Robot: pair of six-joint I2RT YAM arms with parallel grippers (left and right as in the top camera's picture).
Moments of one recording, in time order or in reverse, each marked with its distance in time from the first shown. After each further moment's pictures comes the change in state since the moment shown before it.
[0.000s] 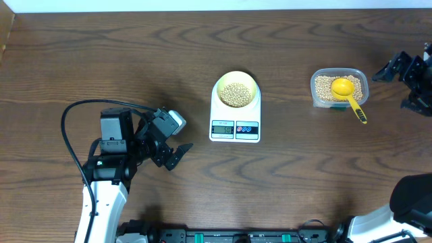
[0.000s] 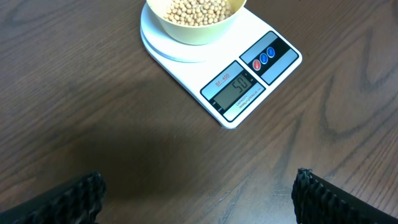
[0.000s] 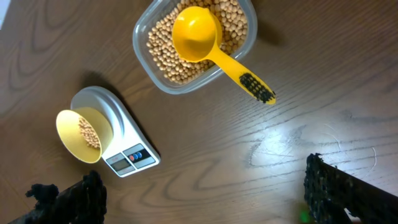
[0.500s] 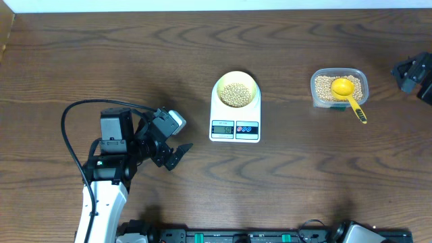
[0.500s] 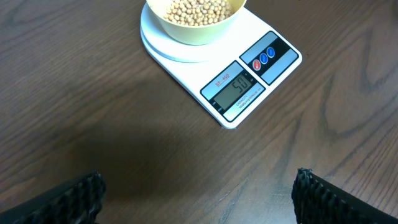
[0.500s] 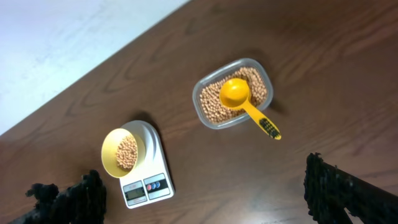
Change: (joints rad) left arm 0.000 0.000 0.000 0.000 0.000 0.000; right arm 0.000 -0.399 0.004 0.118 -0.006 -0.031
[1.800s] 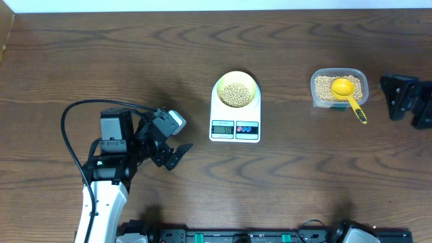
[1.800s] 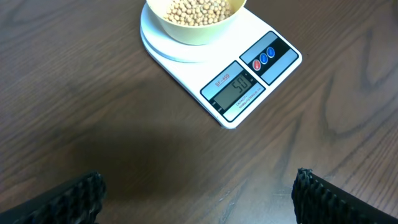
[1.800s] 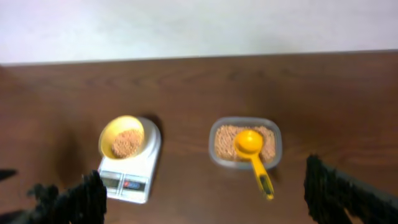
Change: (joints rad) left arm 0.000 0.000 0.000 0.000 0.000 0.000; right arm 0.034 -0.176 -0.099 0.142 -0.146 -0.393
